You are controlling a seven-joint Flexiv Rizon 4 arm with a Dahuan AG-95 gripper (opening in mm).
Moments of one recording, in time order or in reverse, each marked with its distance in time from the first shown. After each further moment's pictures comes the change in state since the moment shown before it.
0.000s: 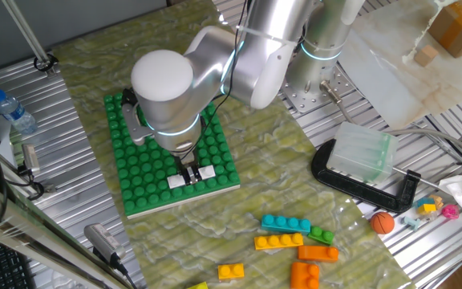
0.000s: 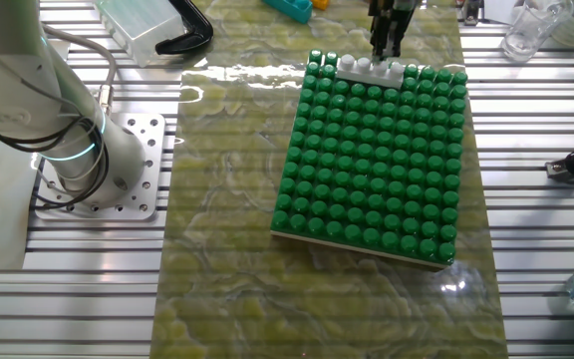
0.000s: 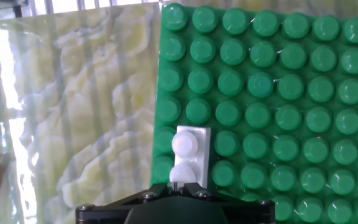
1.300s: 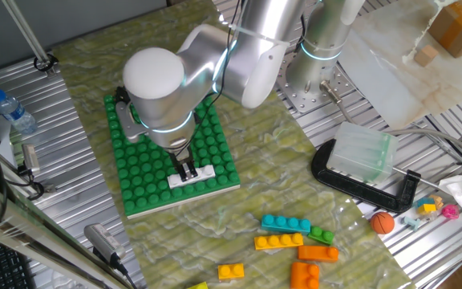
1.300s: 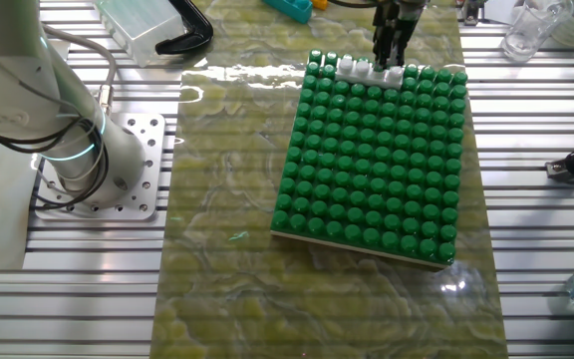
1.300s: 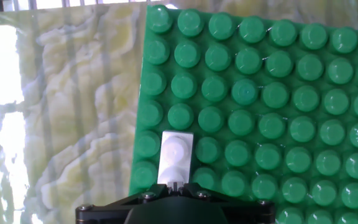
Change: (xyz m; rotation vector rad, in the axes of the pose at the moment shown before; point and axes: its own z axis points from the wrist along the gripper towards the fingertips) arm -0.008 -0.014 0.002 0.000 0.013 -0.018
